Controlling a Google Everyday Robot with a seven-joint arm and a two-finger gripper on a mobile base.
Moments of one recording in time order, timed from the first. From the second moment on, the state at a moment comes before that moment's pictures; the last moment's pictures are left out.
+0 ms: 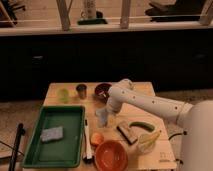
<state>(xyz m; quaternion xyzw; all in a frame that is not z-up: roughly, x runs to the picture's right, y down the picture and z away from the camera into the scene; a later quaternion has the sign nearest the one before) 0.023 0.172 0.874 -0.34 -0.12 0.01 0.93</state>
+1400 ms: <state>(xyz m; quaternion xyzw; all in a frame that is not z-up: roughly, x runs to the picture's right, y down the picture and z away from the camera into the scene) 0.022 0.169 0.892 -0.35 -0.14 -0.03 0.93</state>
